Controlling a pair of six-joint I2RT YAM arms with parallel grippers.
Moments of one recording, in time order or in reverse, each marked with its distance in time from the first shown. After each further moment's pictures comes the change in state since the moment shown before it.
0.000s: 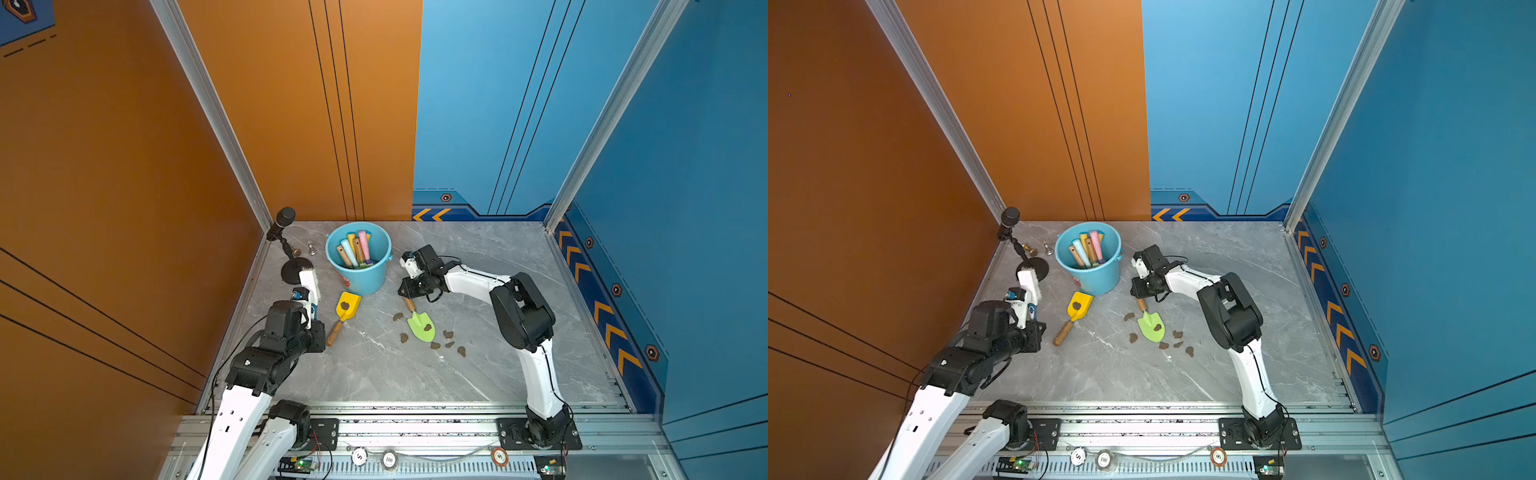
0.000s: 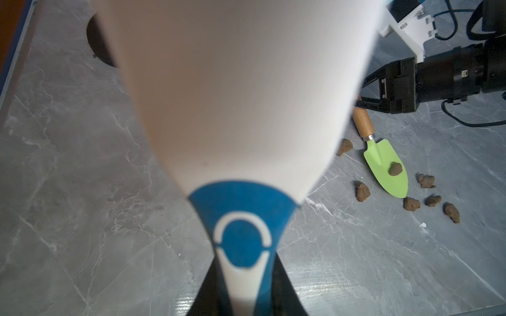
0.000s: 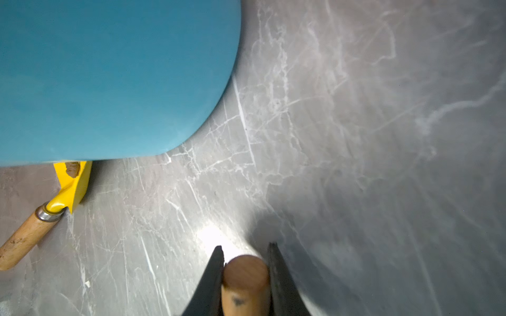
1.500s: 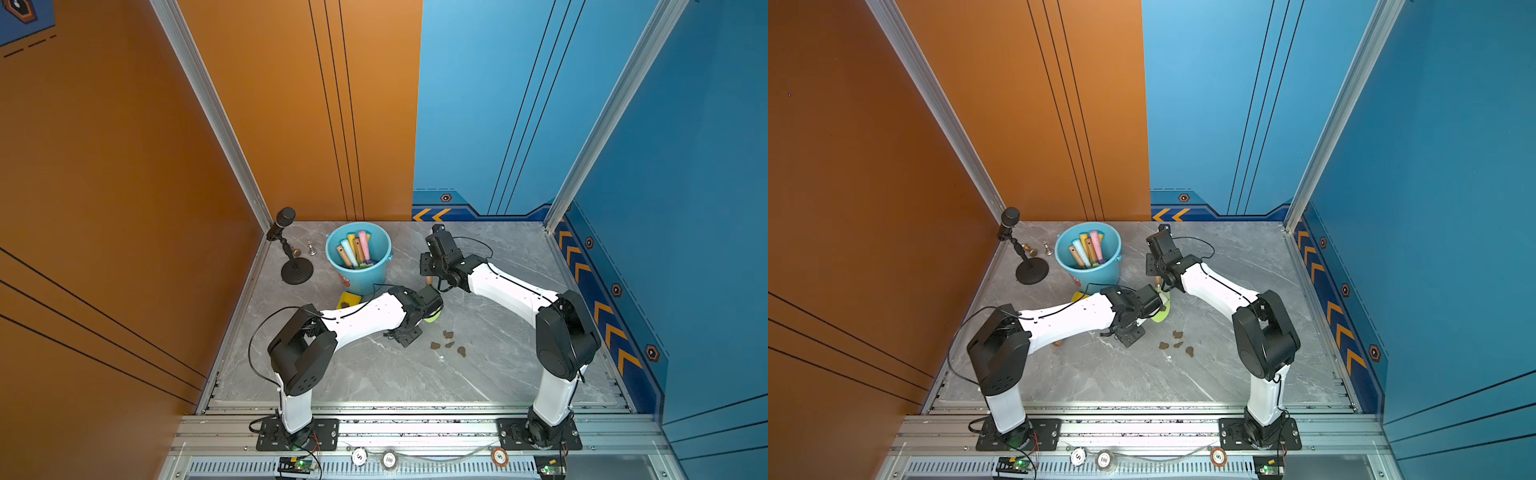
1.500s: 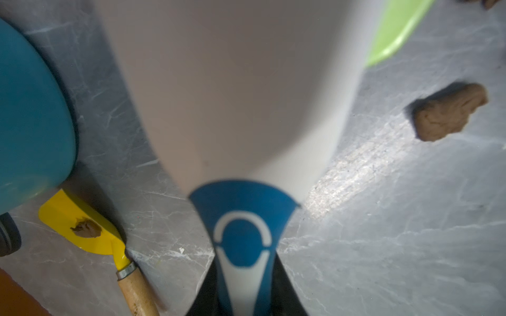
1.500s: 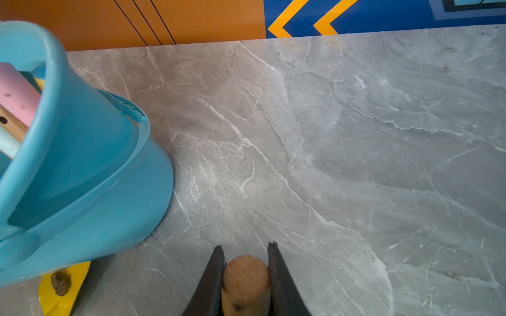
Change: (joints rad) left arm -0.714 1.191 0.600 -0.077 -0.295 0.183; right arm 0.013 -0.308 -0.087 0.010 0.514 0.167
